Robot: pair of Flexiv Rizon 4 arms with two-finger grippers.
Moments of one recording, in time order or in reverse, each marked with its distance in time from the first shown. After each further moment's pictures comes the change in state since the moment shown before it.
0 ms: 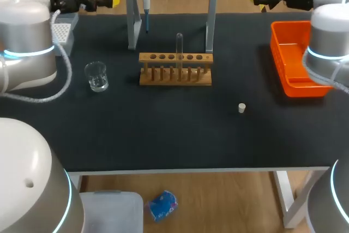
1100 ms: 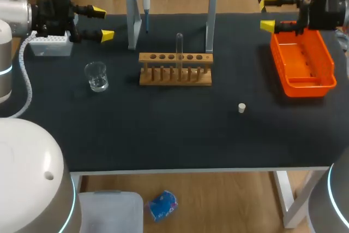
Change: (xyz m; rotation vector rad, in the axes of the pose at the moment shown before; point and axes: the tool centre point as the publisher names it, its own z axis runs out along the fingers) left arm 0.093 0.041 -0.055 -0.070 0.328 0.196; right arm 0.118 -0.004 -0.087 -0.195 0.525 -0.008
